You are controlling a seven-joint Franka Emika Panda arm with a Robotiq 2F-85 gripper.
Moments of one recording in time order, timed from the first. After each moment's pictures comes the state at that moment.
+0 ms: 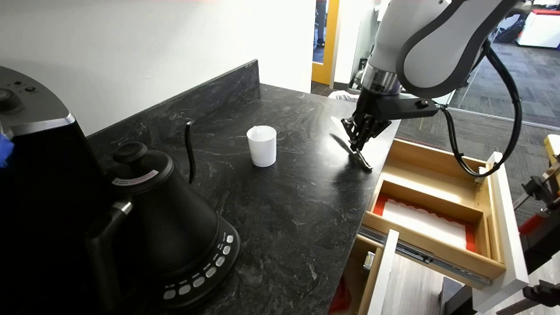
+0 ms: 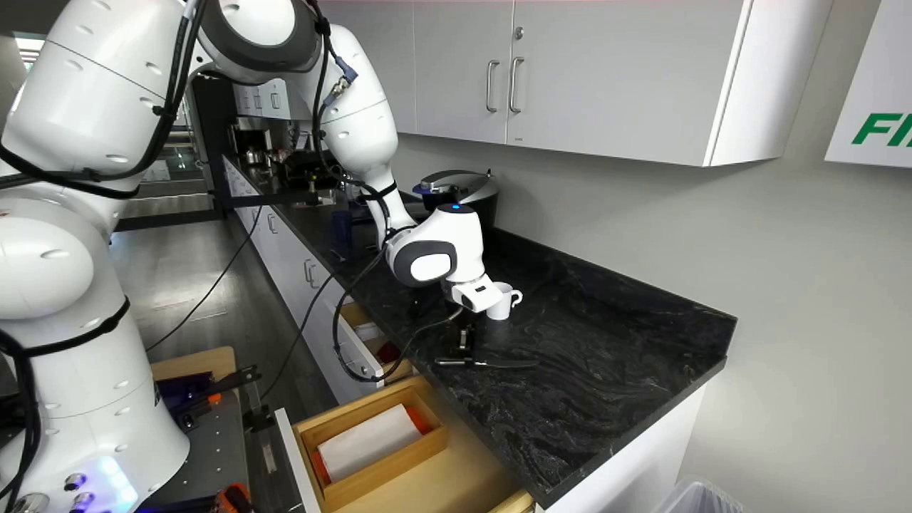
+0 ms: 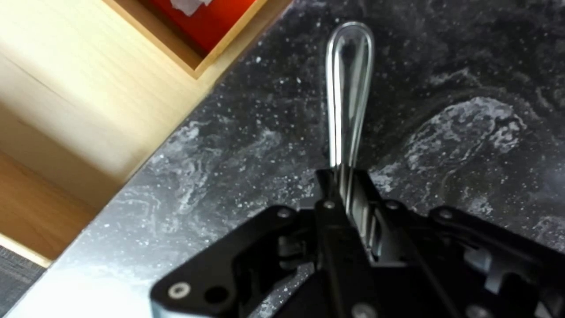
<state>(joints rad) 0.13 0.55 -0.12 -2.22 0.21 2.92 0.58</state>
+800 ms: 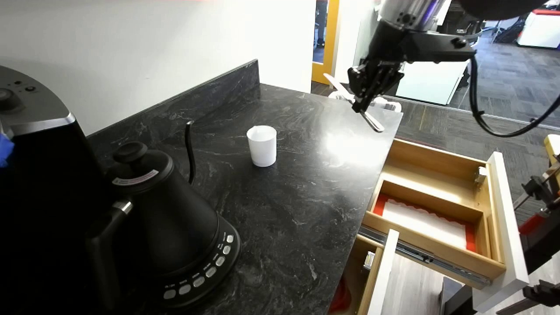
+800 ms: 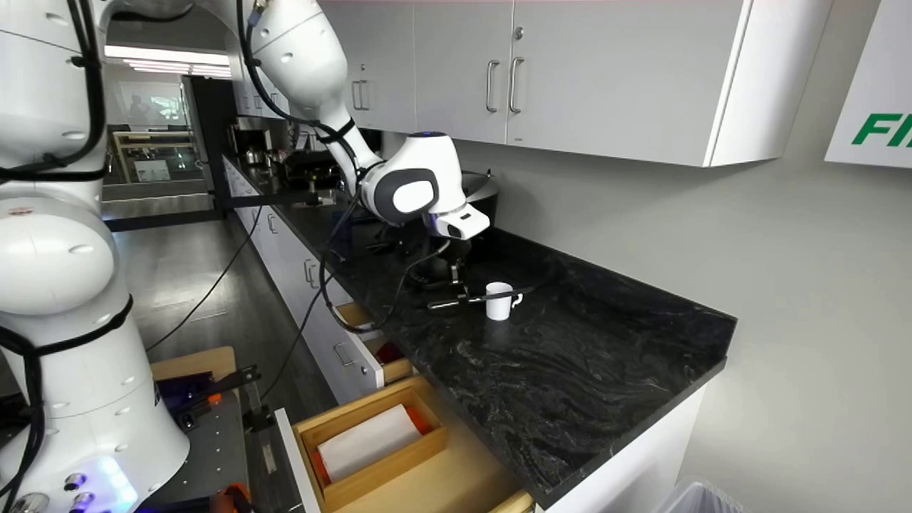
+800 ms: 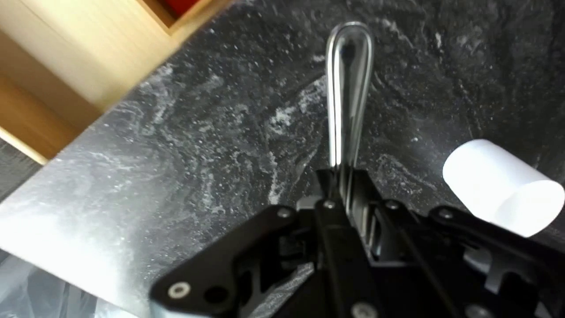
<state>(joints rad) 0.27 0.20 -0.21 -2.37 0.06 2.83 0.62</state>
